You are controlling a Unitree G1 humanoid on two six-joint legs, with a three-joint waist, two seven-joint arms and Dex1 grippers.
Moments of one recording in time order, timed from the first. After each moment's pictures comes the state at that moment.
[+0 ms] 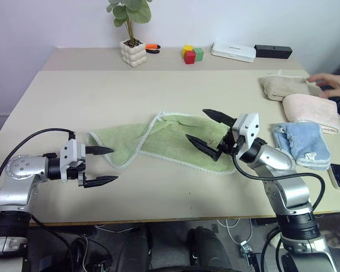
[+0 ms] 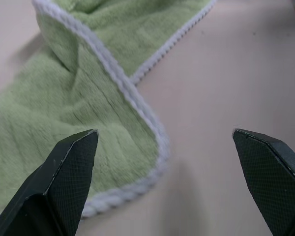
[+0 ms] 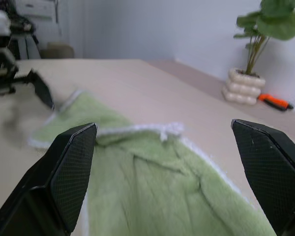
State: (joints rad) left arm -0.21 0.79 0.13 0.20 -0.36 -0.07 -1.40; right arm -0.30 -0.41 0.02 -0.25 0.36 0.14 0.75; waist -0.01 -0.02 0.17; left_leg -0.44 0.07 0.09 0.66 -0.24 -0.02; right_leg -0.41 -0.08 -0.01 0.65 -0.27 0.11
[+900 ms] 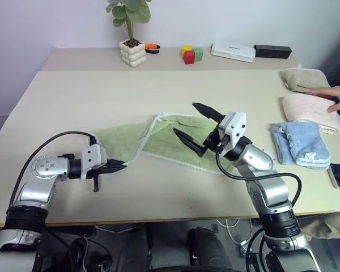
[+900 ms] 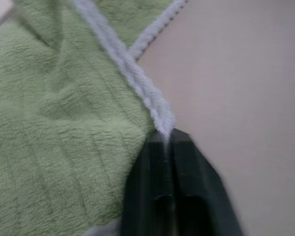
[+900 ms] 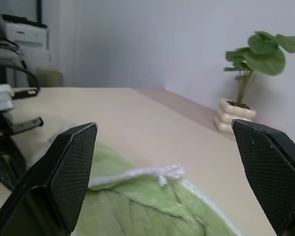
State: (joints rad) left arm -0.27 0.74 -0.02 0.29 -0.22 -0.17 -1.28; right arm -0.32 -0.30 0.08 -0.20 0.28 0.05 0.65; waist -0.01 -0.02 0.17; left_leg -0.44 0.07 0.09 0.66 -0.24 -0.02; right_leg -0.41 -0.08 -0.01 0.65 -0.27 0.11
